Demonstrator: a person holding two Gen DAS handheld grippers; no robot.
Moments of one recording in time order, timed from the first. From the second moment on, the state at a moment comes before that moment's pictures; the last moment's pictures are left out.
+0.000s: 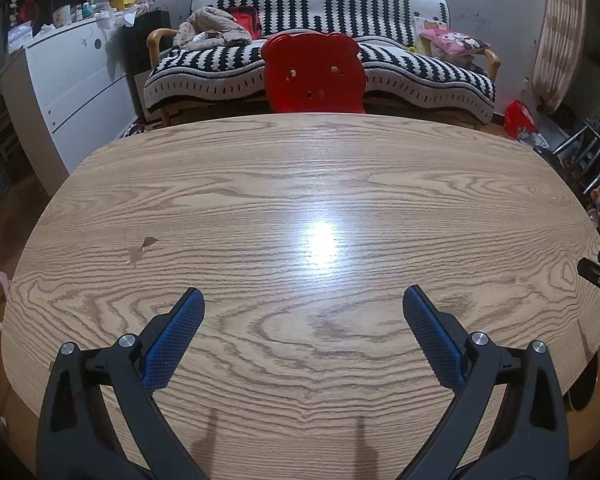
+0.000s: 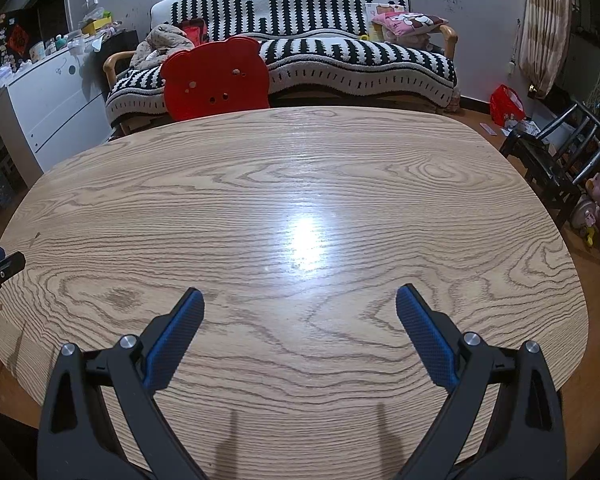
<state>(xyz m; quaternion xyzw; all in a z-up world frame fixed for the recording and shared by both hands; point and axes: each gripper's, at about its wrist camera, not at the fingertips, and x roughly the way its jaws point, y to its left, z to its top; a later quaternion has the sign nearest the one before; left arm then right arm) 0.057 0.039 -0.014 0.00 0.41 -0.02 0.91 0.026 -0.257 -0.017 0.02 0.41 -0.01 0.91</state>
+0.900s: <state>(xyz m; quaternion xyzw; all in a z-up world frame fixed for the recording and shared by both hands) 0.057 0.040 -0.017 0.00 0.41 -0.02 0.91 0.025 -0.258 -0.017 0.02 0.41 -0.01 0.91</state>
